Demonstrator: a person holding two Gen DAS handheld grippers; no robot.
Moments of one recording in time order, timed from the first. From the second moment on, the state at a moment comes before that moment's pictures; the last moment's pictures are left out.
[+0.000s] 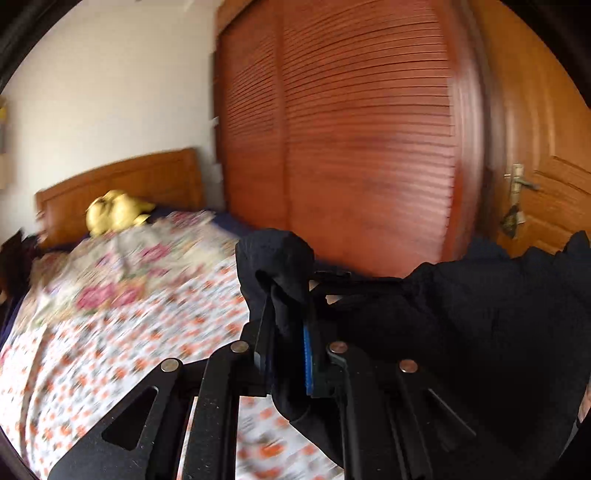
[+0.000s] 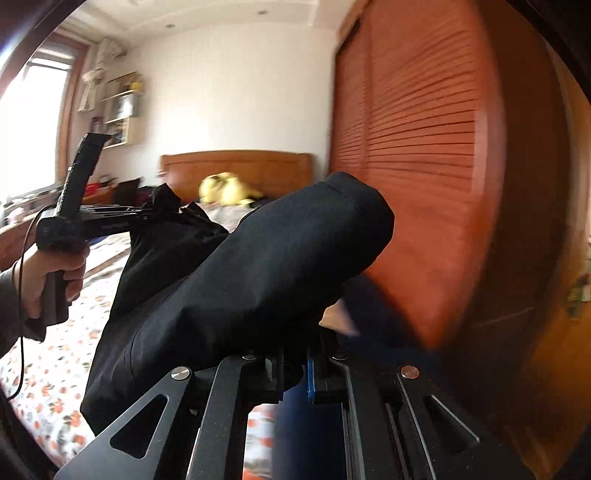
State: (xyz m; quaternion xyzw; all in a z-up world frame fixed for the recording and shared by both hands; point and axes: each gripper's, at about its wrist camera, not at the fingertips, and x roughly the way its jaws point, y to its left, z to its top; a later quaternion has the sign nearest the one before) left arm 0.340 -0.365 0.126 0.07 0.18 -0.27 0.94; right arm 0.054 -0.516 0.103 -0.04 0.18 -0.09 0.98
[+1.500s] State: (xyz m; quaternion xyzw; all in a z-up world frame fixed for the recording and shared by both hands) left arm 0.169 -0.388 0.067 0.15 0.21 -0.46 0.85; right arm 0.015 -0.548 0.079 0.02 0.22 -0.22 0.95
